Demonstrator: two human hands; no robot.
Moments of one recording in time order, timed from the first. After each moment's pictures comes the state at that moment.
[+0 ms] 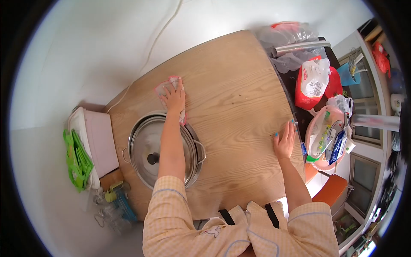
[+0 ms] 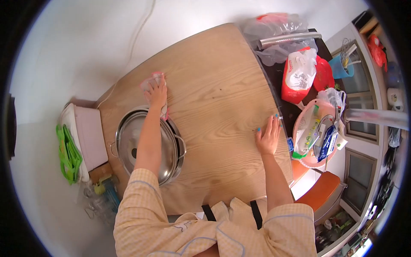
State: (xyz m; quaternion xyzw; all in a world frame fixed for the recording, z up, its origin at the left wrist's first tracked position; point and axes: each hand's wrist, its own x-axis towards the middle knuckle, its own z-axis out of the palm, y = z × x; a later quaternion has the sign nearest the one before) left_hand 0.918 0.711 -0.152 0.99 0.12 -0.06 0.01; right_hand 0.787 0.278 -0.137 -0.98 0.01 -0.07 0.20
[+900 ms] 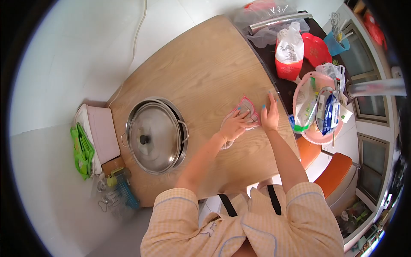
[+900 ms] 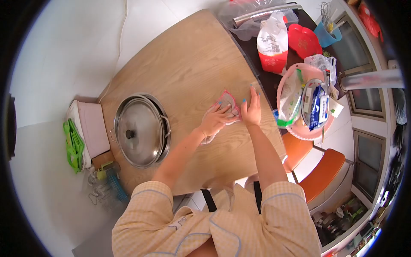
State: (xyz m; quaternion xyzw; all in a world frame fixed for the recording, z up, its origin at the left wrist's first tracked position) left_hand 0.765 0.453 -0.132 0.87 -0.41 -0.09 0.26; right_hand 0.780 0.262 -0.140 -0.88 0.00 -0.13 0.45
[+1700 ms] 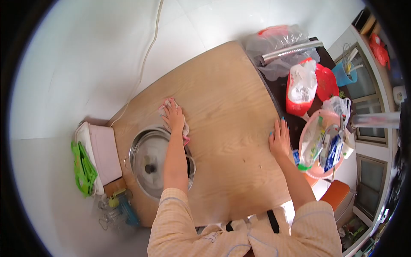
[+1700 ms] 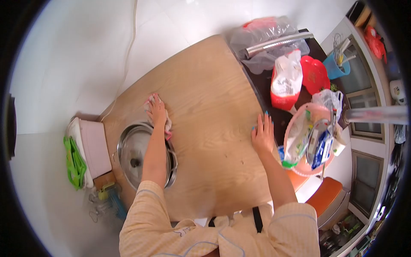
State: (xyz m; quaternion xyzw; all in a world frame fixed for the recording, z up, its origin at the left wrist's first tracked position) left_hand 0.911 0.664 -0.150 0.96 0.27 -0.04 0.02; right_hand 0.827 0.252 -0.138 -0.98 -0.05 -0.07 0.19
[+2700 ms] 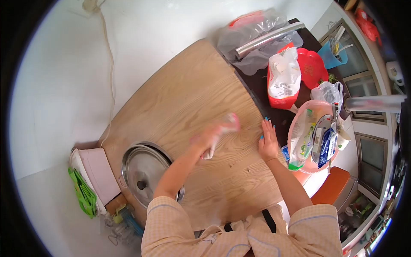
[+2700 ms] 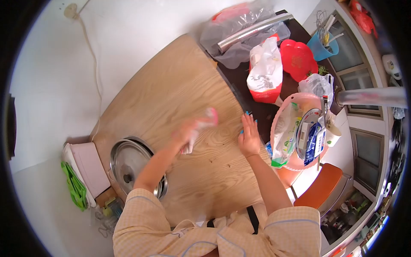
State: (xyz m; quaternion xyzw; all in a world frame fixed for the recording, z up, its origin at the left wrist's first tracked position) left_hand 0.892 0.481 -0.112 0.62 -0.07 -0.35 0.70; right_hand 0.825 0.240 -0.134 -0.93 -0.04 -0.07 0.36
